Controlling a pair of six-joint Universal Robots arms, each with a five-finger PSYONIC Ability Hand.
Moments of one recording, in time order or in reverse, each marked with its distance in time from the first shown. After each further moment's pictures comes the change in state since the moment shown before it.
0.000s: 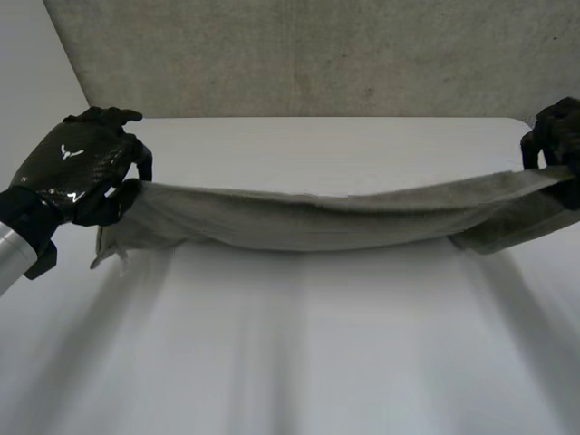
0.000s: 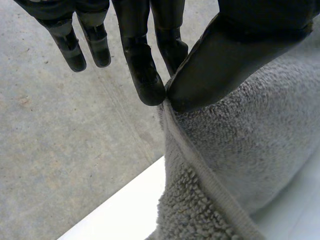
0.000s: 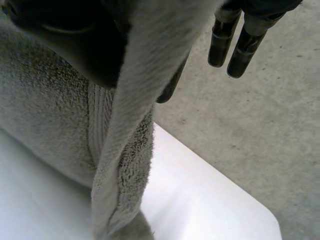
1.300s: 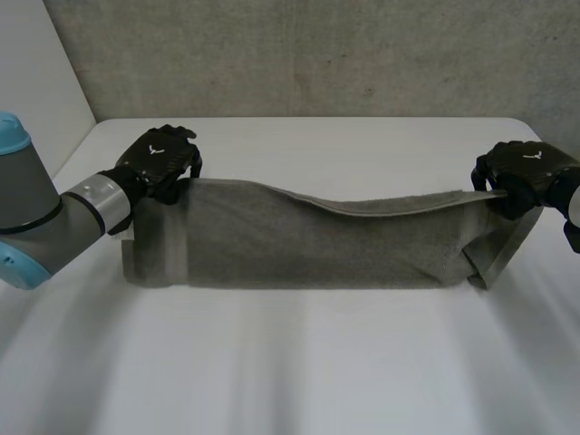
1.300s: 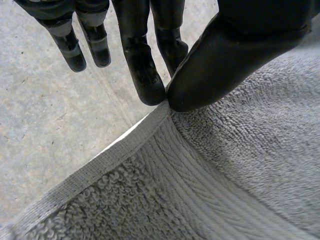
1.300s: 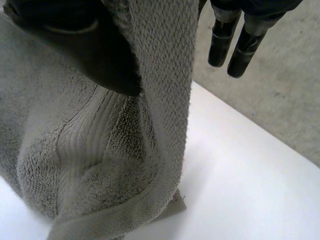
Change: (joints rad) left arm -0.184 -0.753 0.637 -0.073 -0.138 0.143; right arm 0.213 0.505 -0.323 0.068 0.242 -0.090; left_hand 0.000 0.000 0.000 0.000 0.000; right_hand 0.000 0.000 0.000 0.000 0.001
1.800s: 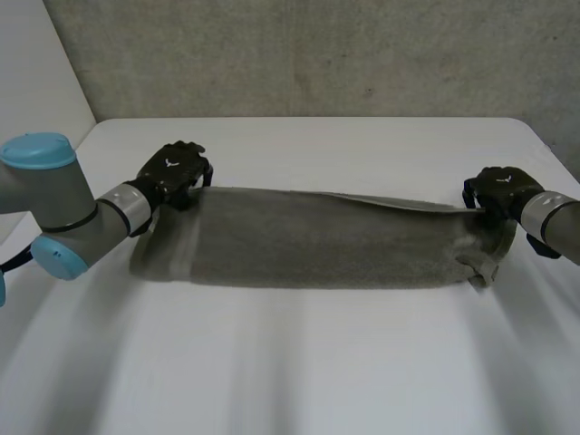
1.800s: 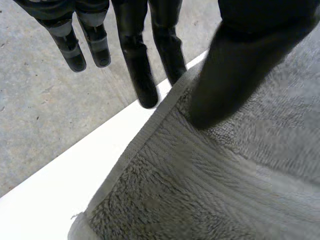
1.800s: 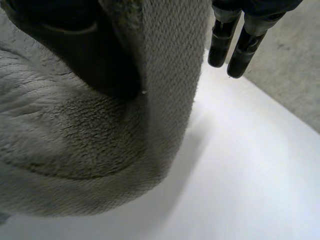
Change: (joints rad) left arm -0.016 -0.289 0.272 -0.015 -0.020 0.002; right arm 0.044 0.417 -0.267 -0.133 0.149 -0.055; left_hand -0.358 -0.420 0.000 0.000 -0.372; right_hand -0.139 -0.163 0.000 0.000 -0.171
